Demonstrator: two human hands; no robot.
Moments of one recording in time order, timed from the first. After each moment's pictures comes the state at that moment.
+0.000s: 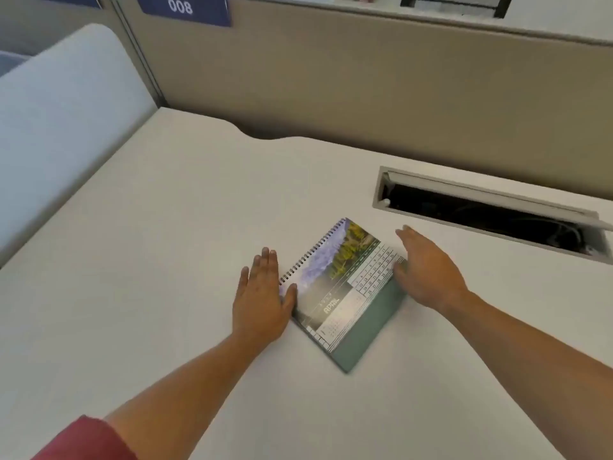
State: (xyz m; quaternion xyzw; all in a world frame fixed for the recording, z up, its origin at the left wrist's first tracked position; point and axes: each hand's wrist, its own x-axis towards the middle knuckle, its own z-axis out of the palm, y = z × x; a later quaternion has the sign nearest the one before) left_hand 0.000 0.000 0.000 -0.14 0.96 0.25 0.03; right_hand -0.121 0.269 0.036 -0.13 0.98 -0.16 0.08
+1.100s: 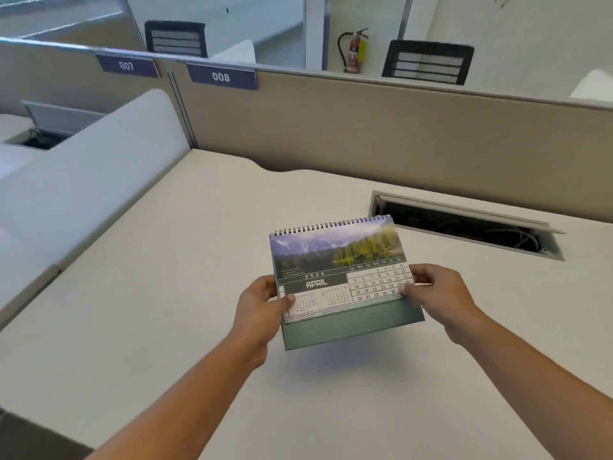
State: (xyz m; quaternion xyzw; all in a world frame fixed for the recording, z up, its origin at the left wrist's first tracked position) left_hand 0.099 0.004 0.115 -0.30 0.68 0.67 0.01; right_hand 0.004 0.276 0.109 0.04 0.83 -0.55 0.09
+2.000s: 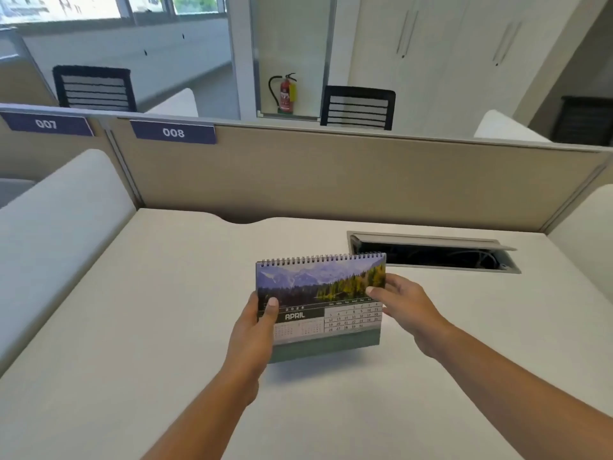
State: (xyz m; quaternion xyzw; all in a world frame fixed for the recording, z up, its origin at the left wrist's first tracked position) left_hand 0.011 -0.071 0.129 -0.17 0.69 0.70 0.05; right_hand -0.038 0.178 0.142 0.10 0.78 -0.62 0.07
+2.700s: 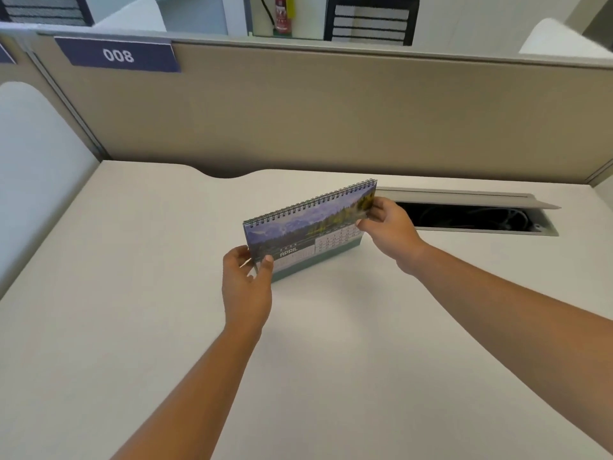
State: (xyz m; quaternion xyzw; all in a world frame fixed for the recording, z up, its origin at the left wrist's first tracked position) left_hand -0.084 -0.054 0.057 -0.23 0.73 0.64 -0.09; right_hand -0.178 0.180 0.093 0.08 0.81 -0.57 0.05
